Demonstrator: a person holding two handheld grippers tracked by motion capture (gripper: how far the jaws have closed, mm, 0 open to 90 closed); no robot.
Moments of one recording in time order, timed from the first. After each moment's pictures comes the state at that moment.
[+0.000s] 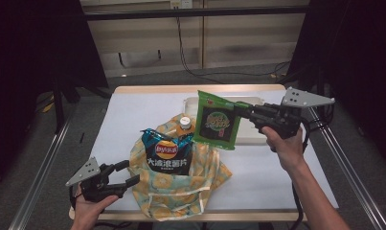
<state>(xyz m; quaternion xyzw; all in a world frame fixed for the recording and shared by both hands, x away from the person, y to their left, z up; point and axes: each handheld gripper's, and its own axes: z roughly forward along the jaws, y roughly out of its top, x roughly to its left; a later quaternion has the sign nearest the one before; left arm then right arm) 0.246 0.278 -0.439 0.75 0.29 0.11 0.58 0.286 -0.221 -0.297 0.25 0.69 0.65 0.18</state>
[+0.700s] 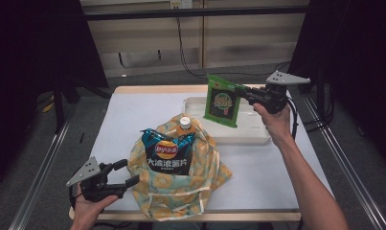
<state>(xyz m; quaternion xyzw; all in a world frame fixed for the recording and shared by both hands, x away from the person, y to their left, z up) 0.248 0.279 -0.440 0.75 0.30 0.11 0.57 0.381 -0.233 -0.336 0.34 0.70 0.58 0.22</state>
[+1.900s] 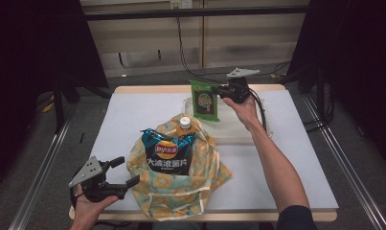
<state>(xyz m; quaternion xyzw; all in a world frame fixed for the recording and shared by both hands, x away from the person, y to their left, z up) 0.249 0.276 -0.439 0.76 0.29 0.15 0.56 0.483 -0.176 -0.396 0.36 0.75 0.51 0.21</state>
